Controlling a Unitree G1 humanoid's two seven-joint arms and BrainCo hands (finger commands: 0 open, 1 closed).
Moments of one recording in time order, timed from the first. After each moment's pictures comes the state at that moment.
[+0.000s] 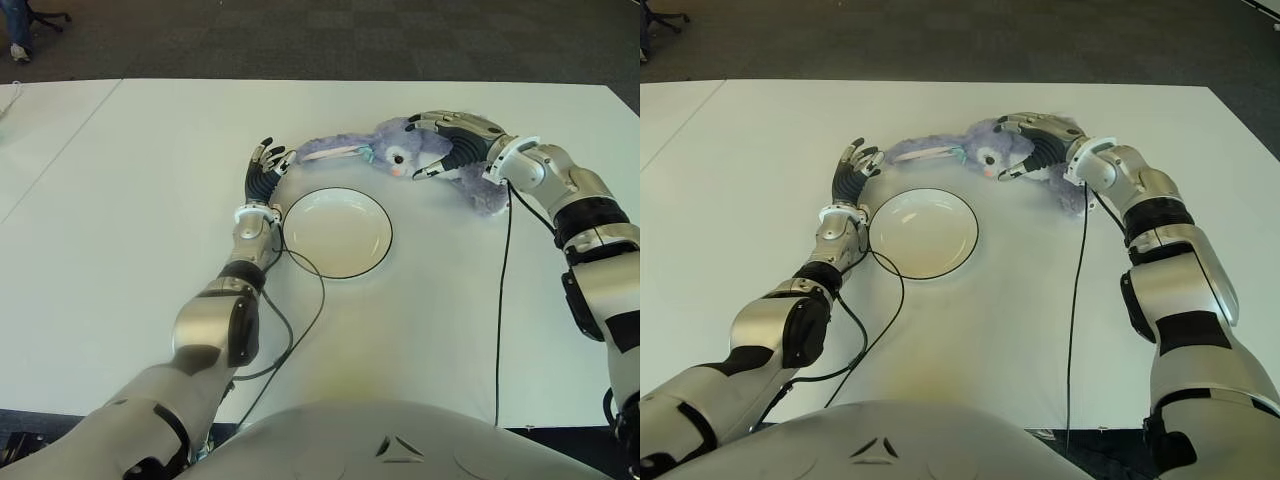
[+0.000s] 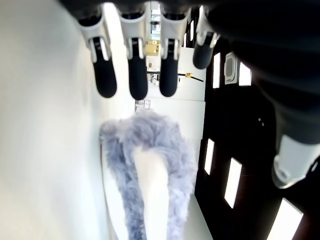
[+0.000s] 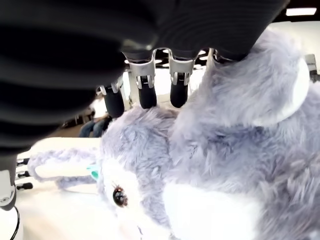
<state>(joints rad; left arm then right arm) -0.66 0.00 0.26 1.26 0.00 -0.49 0.04 -0.92 -0.66 0.42 1.05 -0.66 -0.70 0.08</state>
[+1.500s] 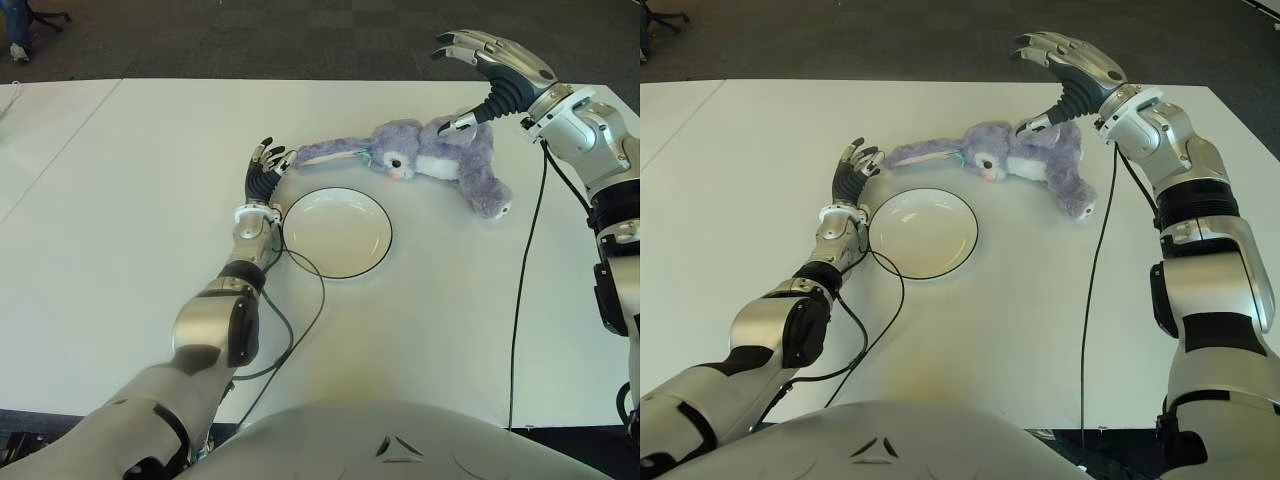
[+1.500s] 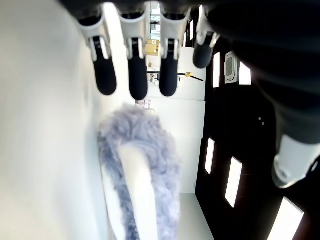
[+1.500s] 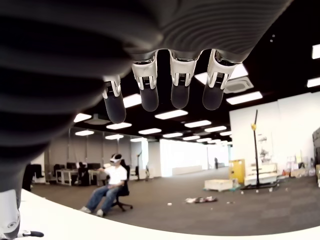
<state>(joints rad) -0.66 0.00 0.26 1.26 0.00 -0.49 0.04 -0.94 -0.75 0.29 0.86 -0.60 -0.73 0.02</state>
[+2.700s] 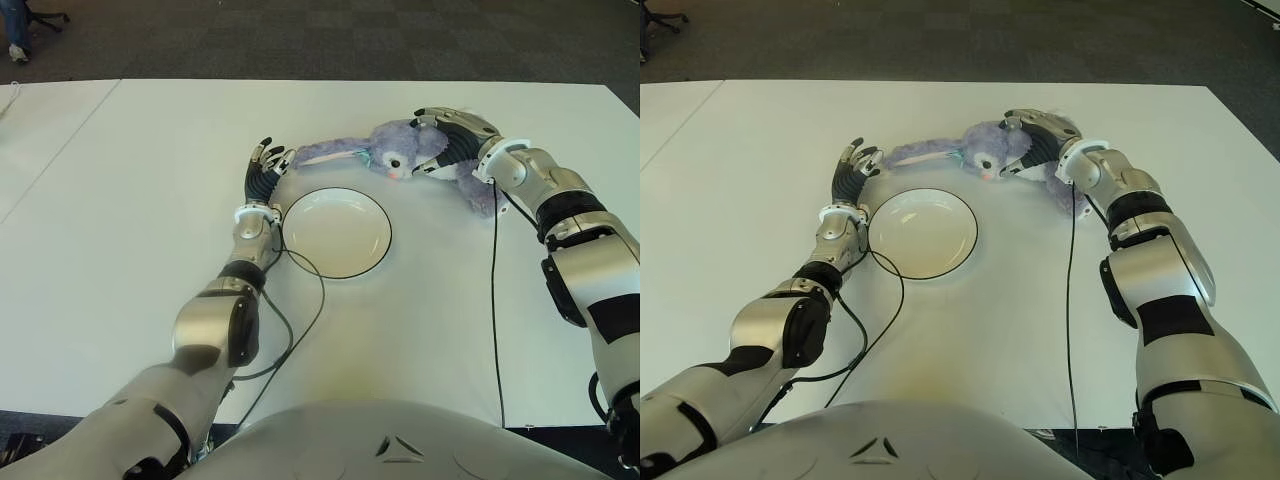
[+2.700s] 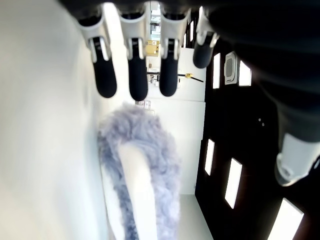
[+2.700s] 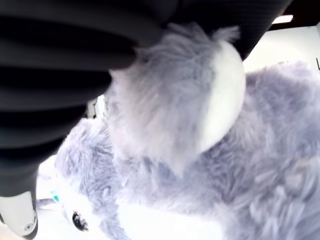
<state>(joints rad) -0.66 0.00 0.26 1.26 0.00 -0.49 0.05 -1.00 -0.56 0.46 1.27 -0.69 -0.63 -0.06</state>
